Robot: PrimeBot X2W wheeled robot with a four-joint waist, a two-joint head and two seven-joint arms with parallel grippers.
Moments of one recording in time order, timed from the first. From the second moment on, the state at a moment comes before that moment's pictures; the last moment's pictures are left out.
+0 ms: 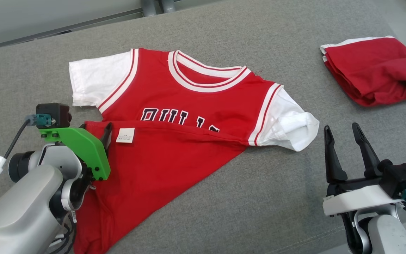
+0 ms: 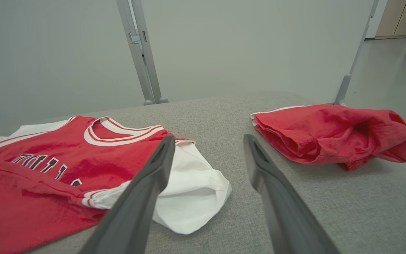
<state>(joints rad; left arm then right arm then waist) -0.66 0.59 -0.88 0.28 -1.11 0.33 0.19 -0.08 -0.05 -0.02 0.05 0.16 0.13 -0.26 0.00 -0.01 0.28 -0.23</state>
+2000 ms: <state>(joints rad) -0.06 0.73 -0.73 -0.36 -1.36 0.35 -0.12 -0.05 -0.05 -0.03 0.08 0.14 0.13 -0.26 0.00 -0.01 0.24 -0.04</state>
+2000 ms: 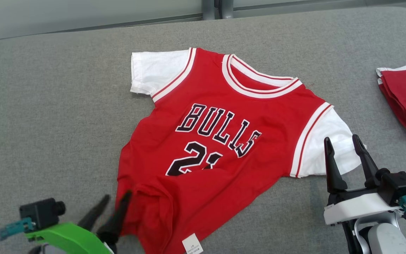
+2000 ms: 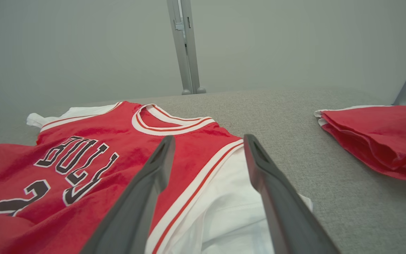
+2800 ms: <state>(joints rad) -0.31 0.75 -0.76 0.03 -1.31 0.29 0.06 -0.09 -0.05 -0.03 0.08 0.18 0.13 -0.26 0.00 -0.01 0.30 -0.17</state>
